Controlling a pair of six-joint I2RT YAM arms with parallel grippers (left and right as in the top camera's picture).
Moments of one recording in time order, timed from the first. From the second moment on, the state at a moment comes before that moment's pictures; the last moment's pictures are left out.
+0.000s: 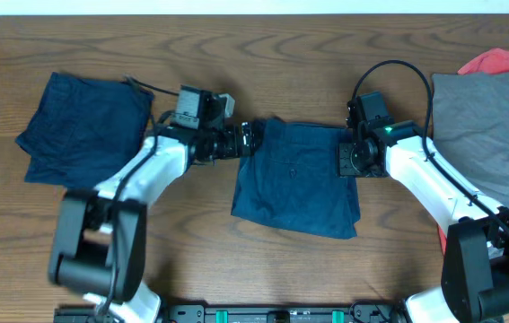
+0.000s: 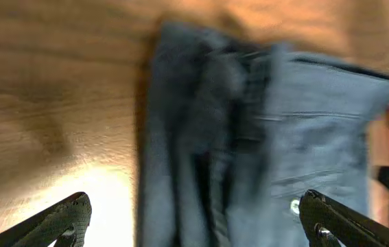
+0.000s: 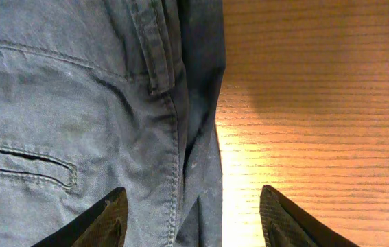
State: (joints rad) left arm -0.27 1.80 1.03 -0.32 0.49 -0.38; right arm 0.28 1.68 1.06 -0.74 0.02 0.29
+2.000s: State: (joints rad) left arm 0.54 1.56 1.05 -0.29 -0.05 -0.44; right arm 0.24 1.68 1.06 -0.84 0.06 0.29
